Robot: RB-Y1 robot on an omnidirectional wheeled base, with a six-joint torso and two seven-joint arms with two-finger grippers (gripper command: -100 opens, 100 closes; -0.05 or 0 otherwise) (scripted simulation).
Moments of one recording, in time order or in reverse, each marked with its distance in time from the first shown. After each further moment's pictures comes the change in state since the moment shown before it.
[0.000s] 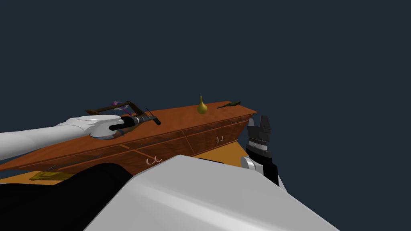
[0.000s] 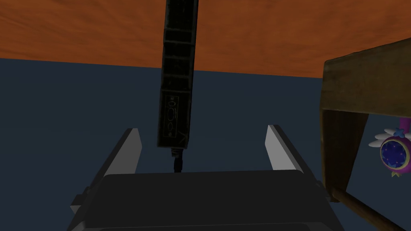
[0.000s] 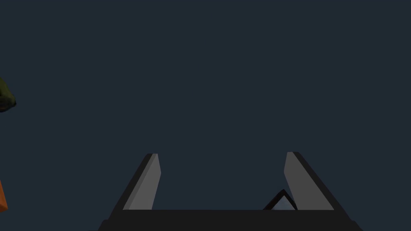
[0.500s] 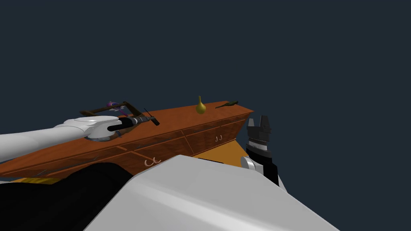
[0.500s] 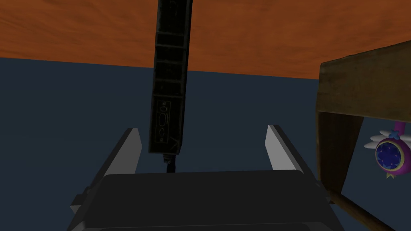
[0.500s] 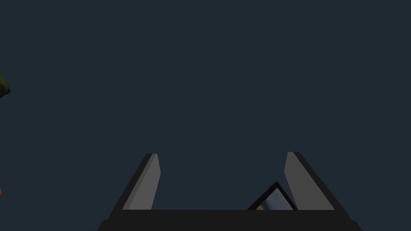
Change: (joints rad) left arm -0.109 -0.011 -0.119 0.066 0.025 -0.014 -0.014; right arm 0.000 0.000 0.000 0.000 0.000 0.000 0.000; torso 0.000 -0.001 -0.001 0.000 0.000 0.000
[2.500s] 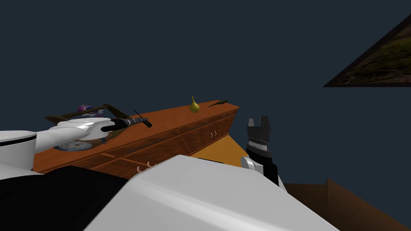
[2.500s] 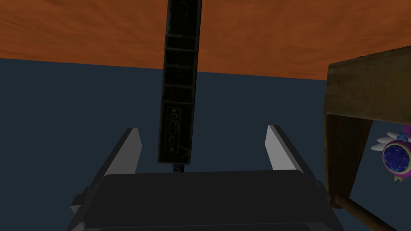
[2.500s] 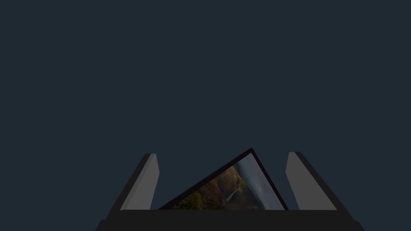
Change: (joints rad) left arm -0.517 -0.024 -0.573 0.310 0.120 -0.094 -0.040; right arm 0.000 0.000 0.000 0.000 0.000 0.000 0.000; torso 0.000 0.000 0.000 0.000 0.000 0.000
